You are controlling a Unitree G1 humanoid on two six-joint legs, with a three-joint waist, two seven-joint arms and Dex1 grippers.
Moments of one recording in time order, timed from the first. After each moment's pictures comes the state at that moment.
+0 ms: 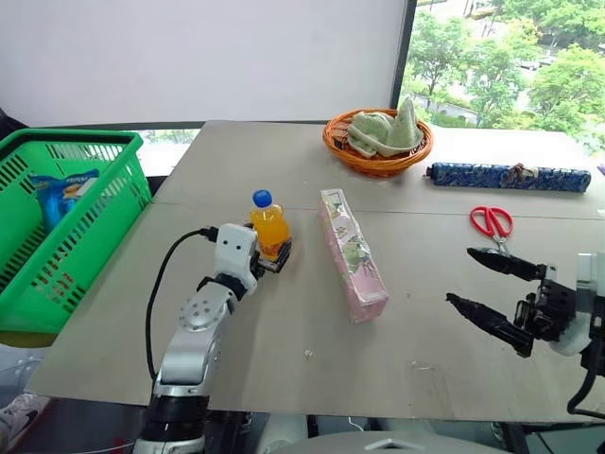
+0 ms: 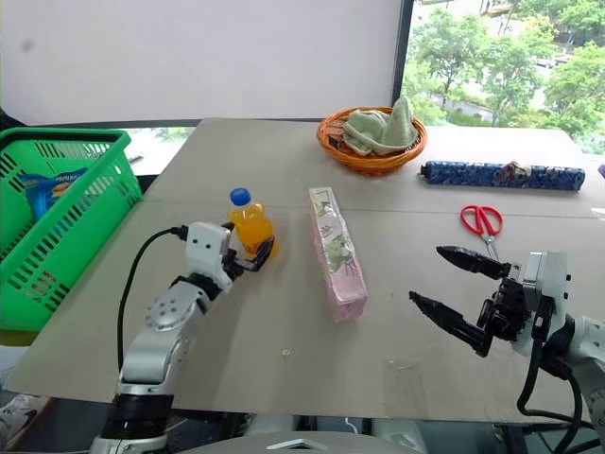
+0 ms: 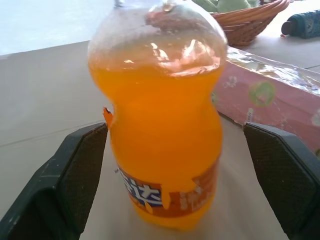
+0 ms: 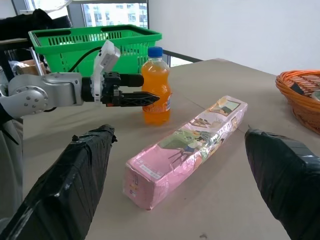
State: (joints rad) left arm -0.08 0.30 0.04 -0.17 -0.14 0.24 -0.32; right arm 0.35 -0.70 -0.39 -0.62 0.86 0.32 0.93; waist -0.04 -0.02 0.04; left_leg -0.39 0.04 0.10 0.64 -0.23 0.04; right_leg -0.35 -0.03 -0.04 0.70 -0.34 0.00
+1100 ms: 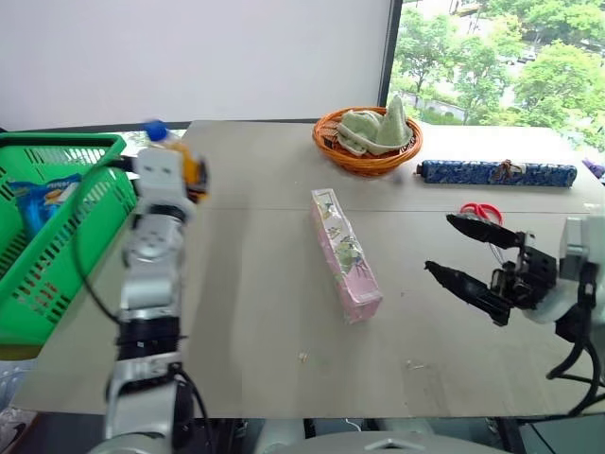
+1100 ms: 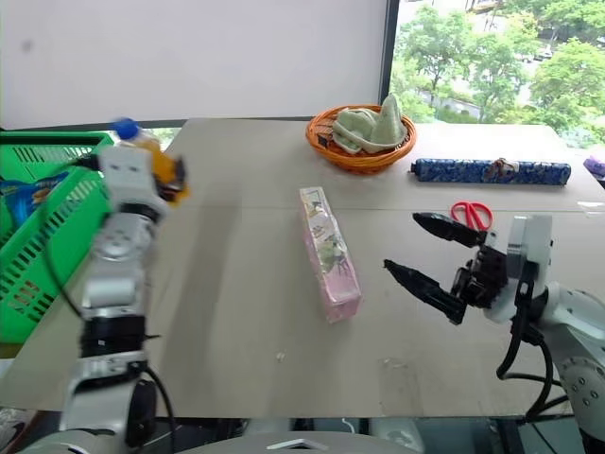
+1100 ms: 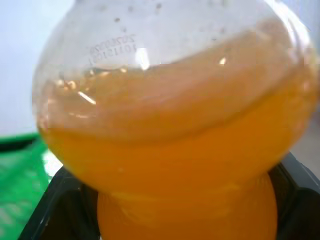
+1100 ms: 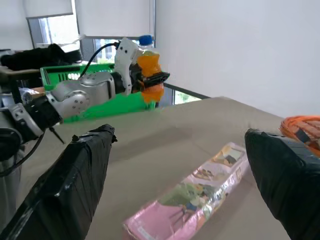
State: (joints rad) left arm -0.47 0.55 0.33 0.15 -0.04 0.19 -0.06; right arm 0.05 -0.67 -0.27 -0.66 0.96 0.42 0.80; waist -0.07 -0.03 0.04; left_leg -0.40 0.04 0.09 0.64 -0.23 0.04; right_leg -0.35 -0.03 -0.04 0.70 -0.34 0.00
